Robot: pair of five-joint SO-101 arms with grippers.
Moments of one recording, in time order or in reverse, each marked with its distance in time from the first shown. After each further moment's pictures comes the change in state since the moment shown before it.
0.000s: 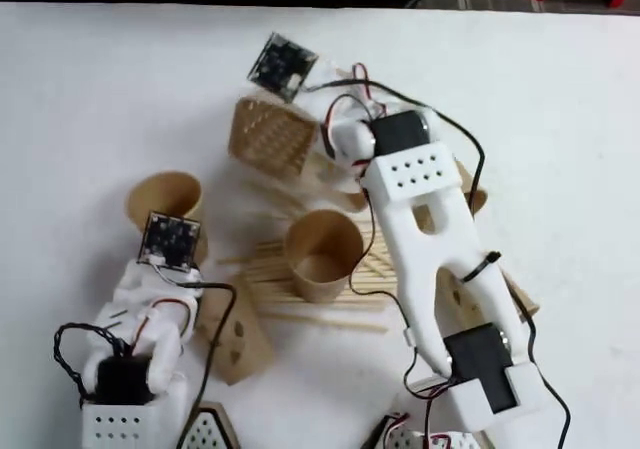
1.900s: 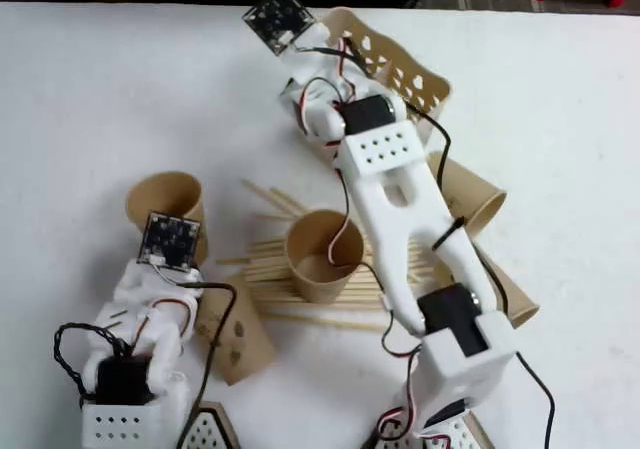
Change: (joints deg) left arm 0.0 0.0 0.0 0.0 -0.1; right arm -2.8 14.6 -7.4 -18.3 -17.7
